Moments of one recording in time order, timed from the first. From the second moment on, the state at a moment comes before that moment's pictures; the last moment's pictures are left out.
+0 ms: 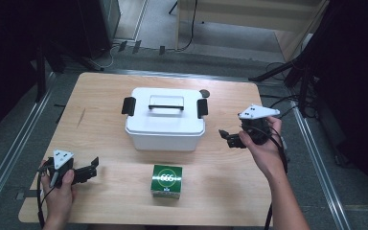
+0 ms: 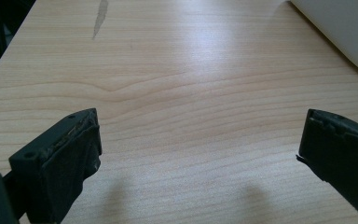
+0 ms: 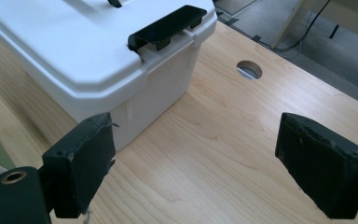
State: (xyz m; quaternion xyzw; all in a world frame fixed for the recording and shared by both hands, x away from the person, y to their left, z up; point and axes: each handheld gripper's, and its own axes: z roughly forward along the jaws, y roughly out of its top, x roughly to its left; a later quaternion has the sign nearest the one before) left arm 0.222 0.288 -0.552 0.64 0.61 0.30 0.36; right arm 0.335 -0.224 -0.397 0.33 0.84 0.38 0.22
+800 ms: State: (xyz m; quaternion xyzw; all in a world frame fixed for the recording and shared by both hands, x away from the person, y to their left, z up) left arm 0.223 0.286 -0.552 0.64 0.60 0.31 0.36; right arm 0.370 -0.158 -0.367 0.20 0.91 0.31 0.17
